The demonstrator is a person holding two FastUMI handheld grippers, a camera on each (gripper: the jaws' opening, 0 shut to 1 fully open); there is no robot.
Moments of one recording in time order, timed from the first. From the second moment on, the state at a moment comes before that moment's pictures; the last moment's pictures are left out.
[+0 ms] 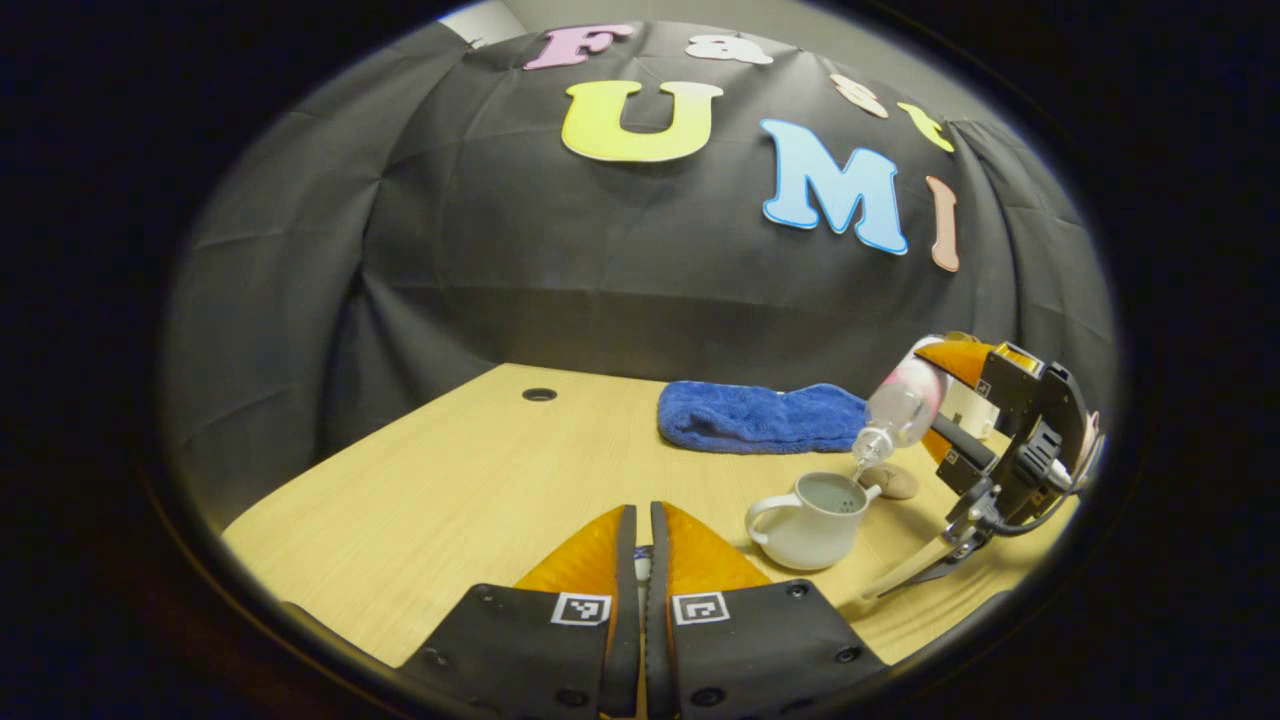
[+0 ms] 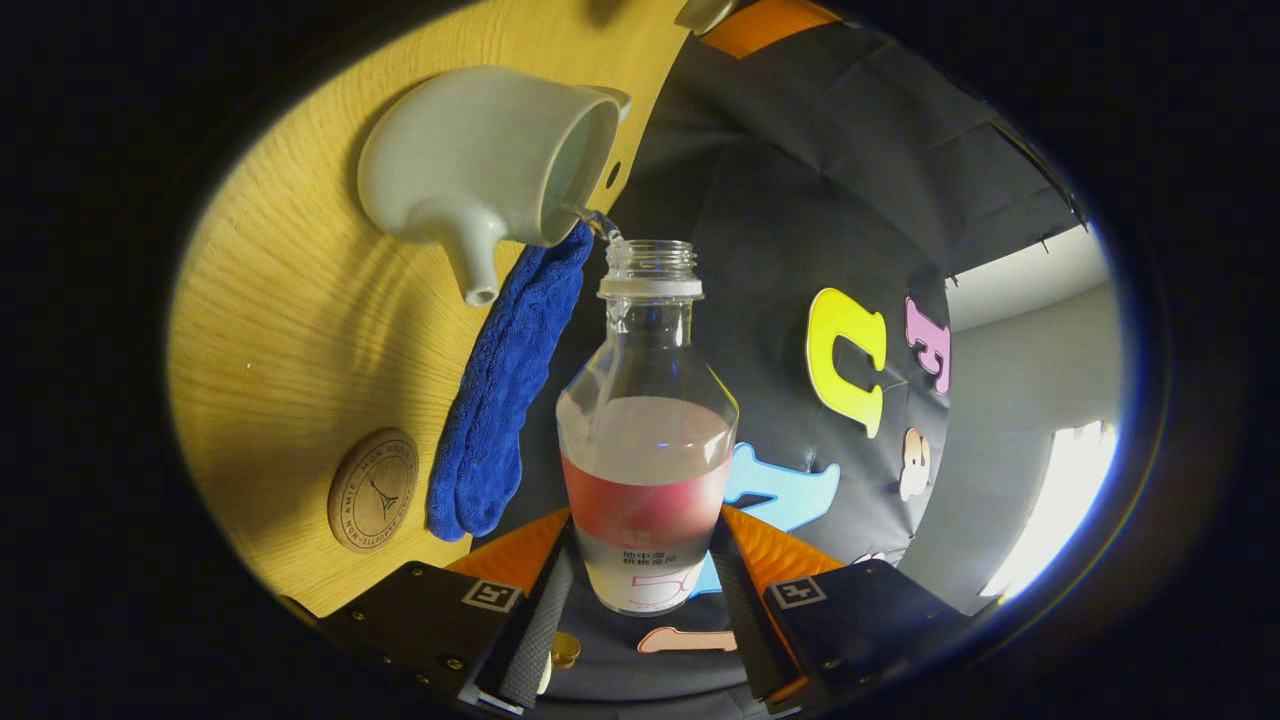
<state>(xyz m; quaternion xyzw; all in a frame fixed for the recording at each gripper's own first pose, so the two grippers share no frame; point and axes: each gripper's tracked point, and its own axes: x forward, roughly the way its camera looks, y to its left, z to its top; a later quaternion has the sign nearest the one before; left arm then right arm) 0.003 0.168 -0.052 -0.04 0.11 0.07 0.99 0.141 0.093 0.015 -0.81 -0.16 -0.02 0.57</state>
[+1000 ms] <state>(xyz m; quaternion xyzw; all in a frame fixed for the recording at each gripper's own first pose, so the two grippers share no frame) 0.005 0.166 -0.058 -0.04 0.11 0.06 0.99 0.137 0.104 0.034 -0.83 -0.21 -0.04 0.52</state>
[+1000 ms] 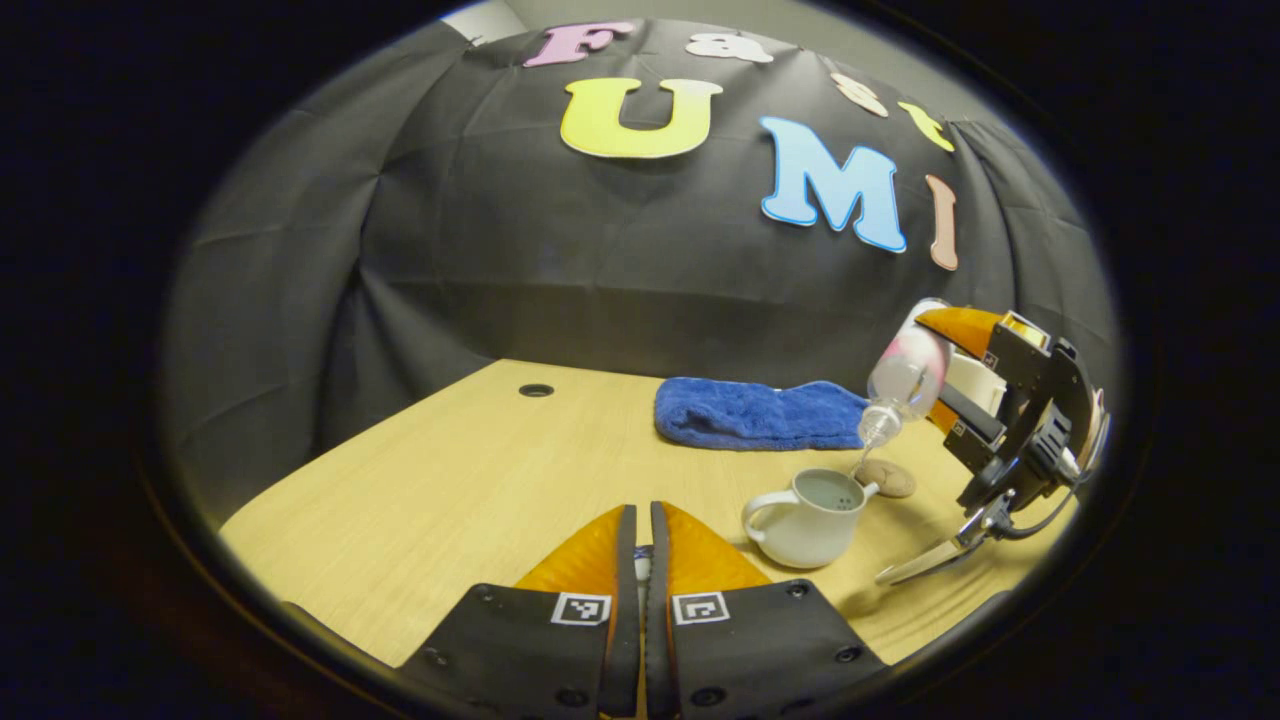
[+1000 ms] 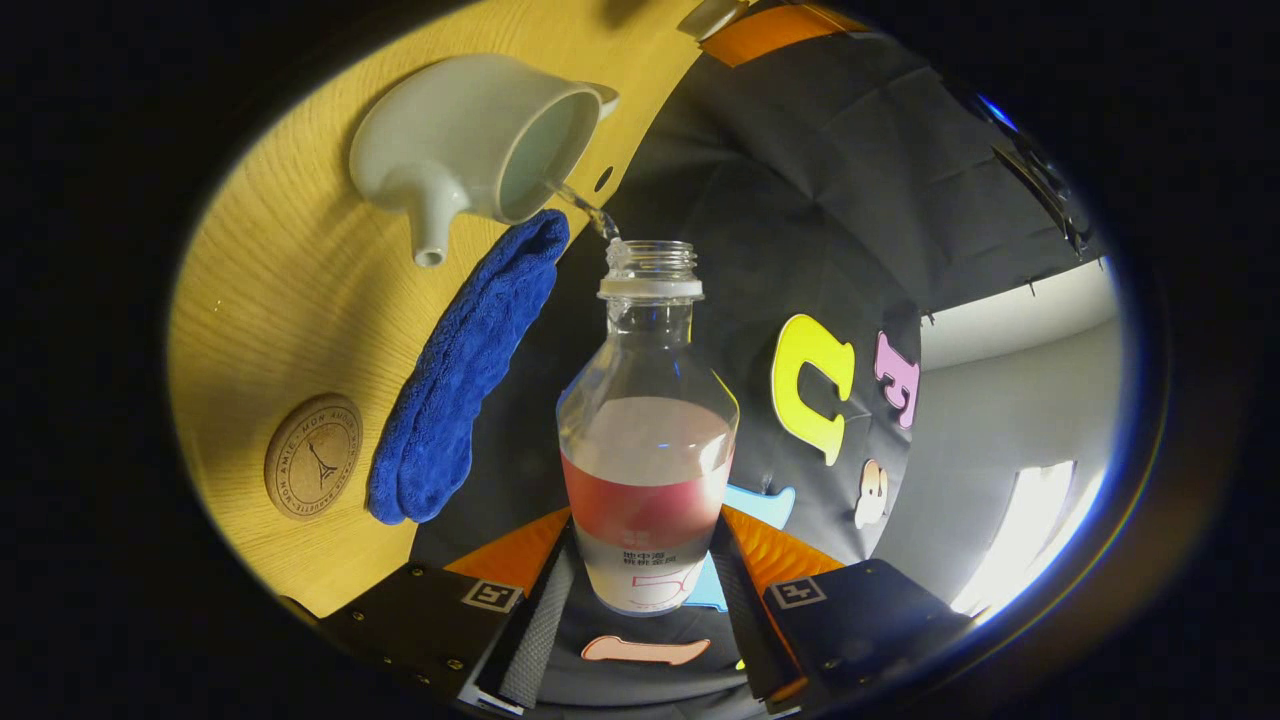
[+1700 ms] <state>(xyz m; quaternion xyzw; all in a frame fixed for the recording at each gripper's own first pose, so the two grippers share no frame) 0.005 0.166 -0.057 -0.04 0.11 0.06 0.99 0.130 0.112 0.039 -0.83 -0.25 -0.04 0.49</state>
